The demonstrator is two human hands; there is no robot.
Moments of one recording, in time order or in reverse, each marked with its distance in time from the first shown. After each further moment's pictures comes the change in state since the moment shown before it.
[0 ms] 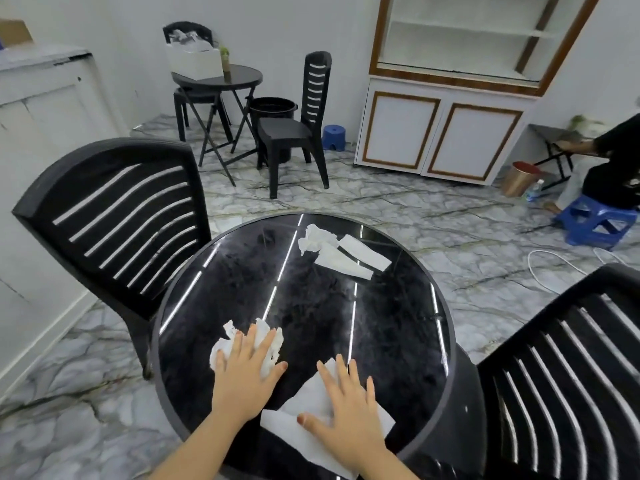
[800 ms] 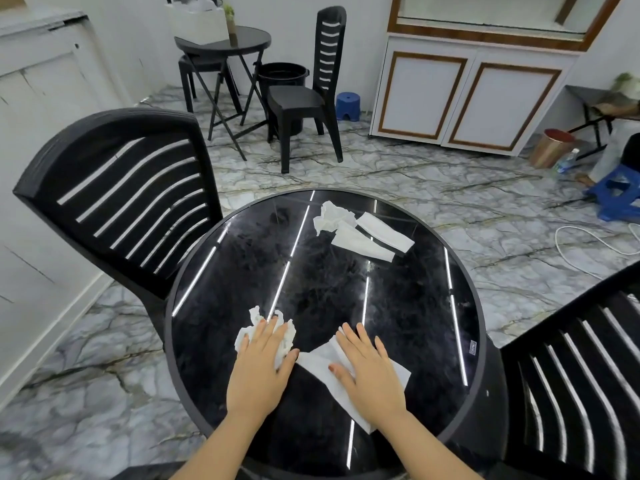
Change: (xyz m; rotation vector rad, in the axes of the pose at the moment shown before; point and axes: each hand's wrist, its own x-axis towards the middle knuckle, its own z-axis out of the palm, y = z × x) left_hand -0.004 -0.005 0.014 -0.273 0.157 0.068; right_hand 0.048 0.019 0.007 0.068 0.007 -0.145
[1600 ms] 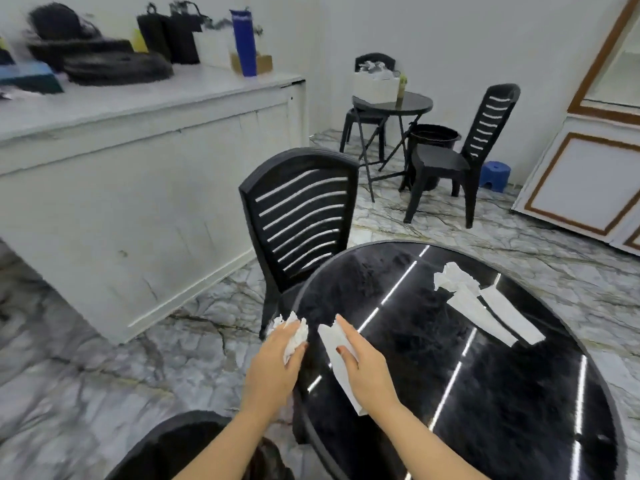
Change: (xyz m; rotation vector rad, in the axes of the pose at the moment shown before) left_hand -0.070 -0.036 -0.095 -0.290 0.481 -0.354; right_hand 0.041 -0.145 -0.023 0.669 -0.197 -0.304
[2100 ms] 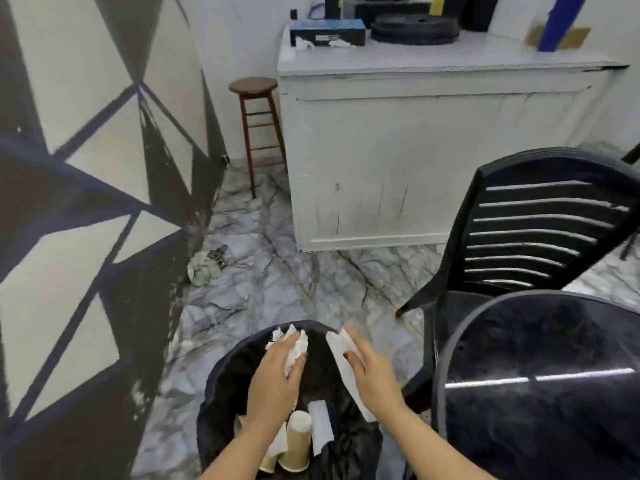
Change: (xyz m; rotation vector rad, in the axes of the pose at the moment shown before) left_hand -0.175 -0.081 -0.090 0.023 0.550 -0.608; right_hand -0.028 -0.033 0.171 -0.040 -0.717 -0.220
